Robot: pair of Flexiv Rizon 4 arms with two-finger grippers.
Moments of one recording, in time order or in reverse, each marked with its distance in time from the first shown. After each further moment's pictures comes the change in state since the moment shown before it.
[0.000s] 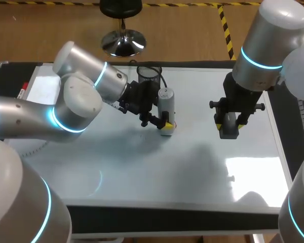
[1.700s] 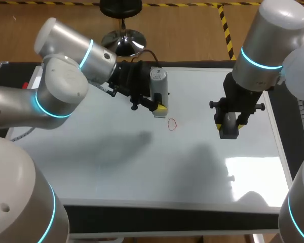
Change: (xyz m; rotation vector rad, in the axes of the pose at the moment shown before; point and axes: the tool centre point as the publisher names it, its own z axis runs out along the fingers) left arm -0.005 -0.052 -0.066 0.014 -0.056 0.157; right arm 0.000 0.000 0.000 0.000 0.000 0.000
